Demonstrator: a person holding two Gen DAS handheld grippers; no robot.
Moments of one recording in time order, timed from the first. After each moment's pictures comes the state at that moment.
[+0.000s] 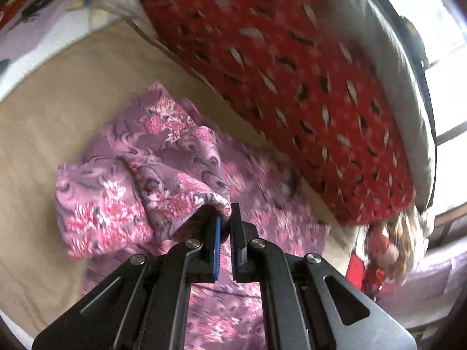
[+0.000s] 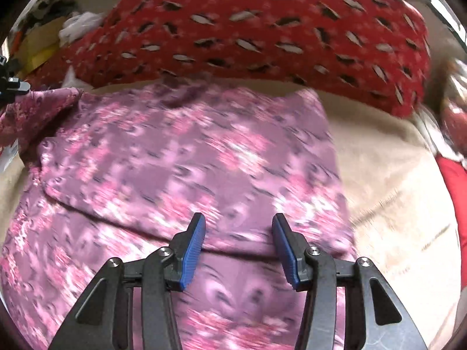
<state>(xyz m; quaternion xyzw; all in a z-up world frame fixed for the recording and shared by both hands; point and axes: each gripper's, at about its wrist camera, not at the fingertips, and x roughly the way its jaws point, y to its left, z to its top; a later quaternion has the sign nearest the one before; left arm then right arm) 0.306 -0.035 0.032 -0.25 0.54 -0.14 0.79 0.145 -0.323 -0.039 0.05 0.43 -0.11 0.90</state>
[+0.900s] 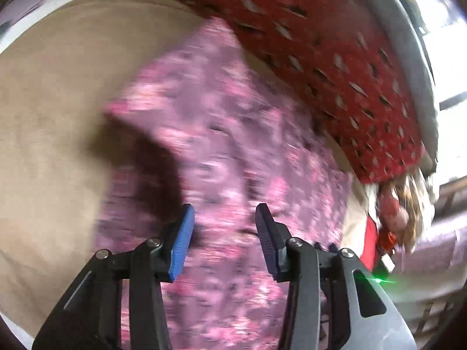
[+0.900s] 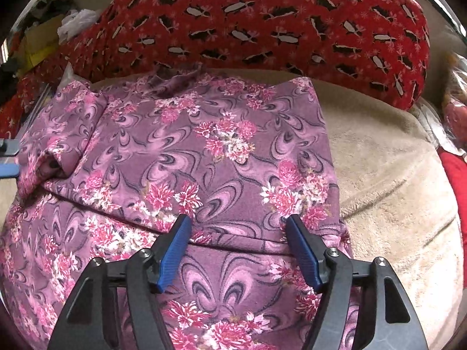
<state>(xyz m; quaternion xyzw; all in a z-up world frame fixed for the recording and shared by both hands) 0.256 0.000 -0.024 -0.24 0.58 -0.16 0.76 0.145 -0.327 -0.042 0.05 0.44 -0.10 0.89</state>
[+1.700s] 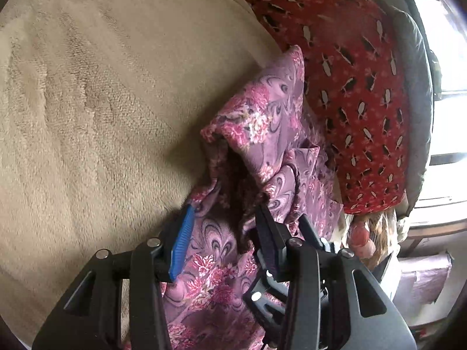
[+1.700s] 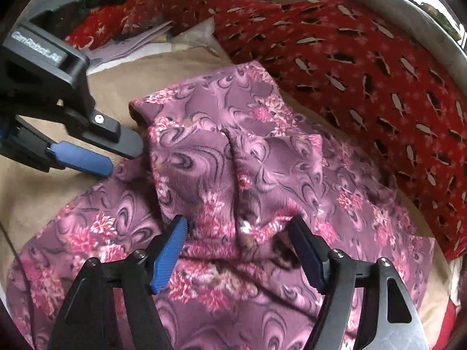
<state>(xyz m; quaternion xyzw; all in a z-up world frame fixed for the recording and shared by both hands) 0.274 0.072 -0.067 -0.35 0.59 -0.16 0.71 0.222 -0.104 -0.024 -0.17 0.41 0.10 0.89</state>
